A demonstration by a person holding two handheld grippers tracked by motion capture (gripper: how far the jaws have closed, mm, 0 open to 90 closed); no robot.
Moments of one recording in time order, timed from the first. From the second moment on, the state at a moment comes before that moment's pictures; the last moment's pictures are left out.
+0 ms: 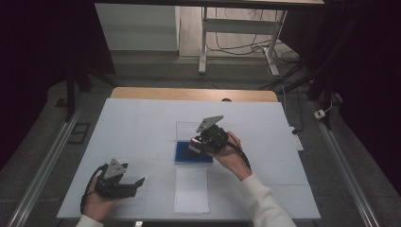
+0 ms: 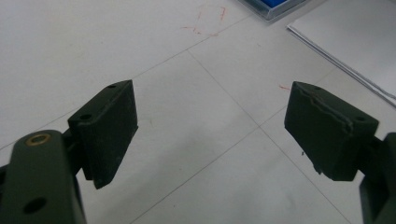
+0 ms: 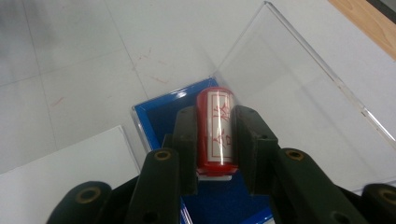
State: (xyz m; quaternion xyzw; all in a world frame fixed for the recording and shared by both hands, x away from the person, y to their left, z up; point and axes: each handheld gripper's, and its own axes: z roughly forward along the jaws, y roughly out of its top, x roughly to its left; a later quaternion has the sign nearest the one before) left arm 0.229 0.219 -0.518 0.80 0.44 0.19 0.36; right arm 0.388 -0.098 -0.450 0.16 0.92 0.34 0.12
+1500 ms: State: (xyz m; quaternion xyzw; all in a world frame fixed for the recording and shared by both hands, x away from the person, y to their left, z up) left arm 0.230 0.217 -0.520 0.80 0.44 0.18 0.35; right arm 0.396 -0.084 -0.475 0.17 0.94 0.29 0.12
